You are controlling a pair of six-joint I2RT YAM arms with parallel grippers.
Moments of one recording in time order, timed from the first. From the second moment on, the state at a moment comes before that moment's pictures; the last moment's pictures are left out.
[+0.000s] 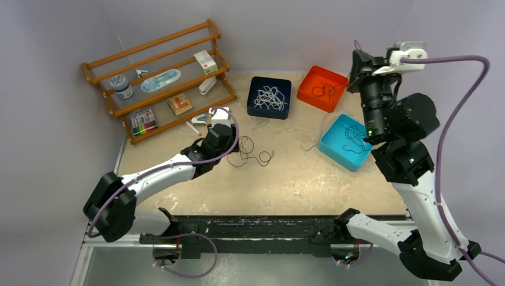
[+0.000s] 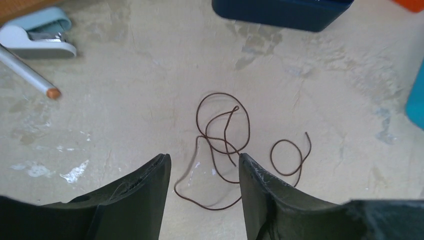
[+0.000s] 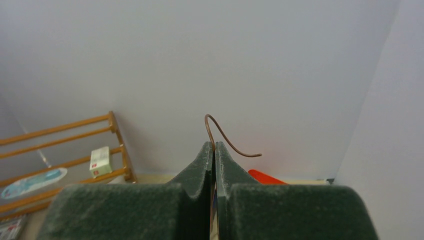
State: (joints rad) left arm -0.73 1.36 0.78 -0.02 -0.43 -0.50; right arm 0.59 0.99 1.57 -0.17 0.53 -0.14
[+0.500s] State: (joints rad) left arm -0.73 1.21 0.83 -0.05 -0.39 -0.44; right arm 0.59 1.09 1.52 -0.21 0.33 -0.01
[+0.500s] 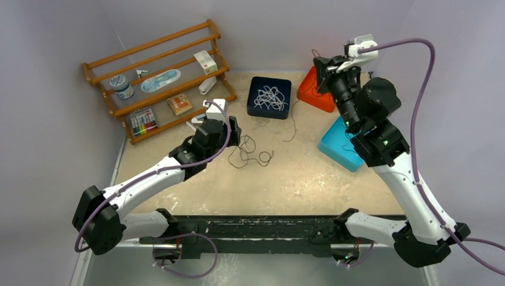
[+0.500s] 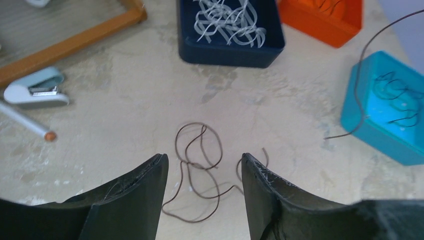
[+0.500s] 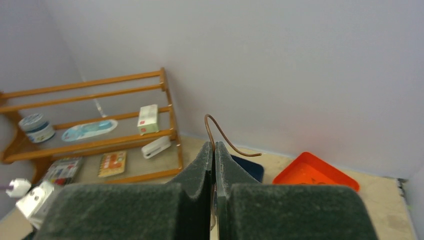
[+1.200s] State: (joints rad) left arm -0.73 1.23 1.04 -0.18 -0.43 -0.35; right arm 0.32 1.32 1.60 -0.25 0.07 0.10
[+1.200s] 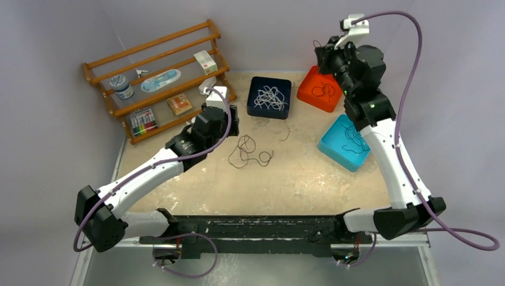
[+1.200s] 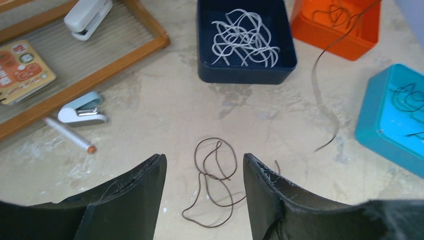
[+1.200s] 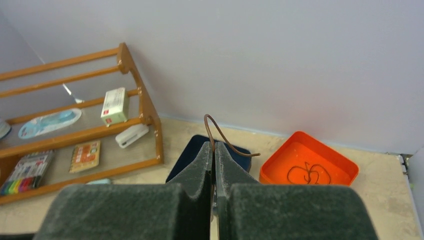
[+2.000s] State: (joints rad) left arm -0.73 1.23 1.01 -0.26 -0.48 -0.34; right arm -0.02 1.90 2.29 -0.22 -0.16 0.18
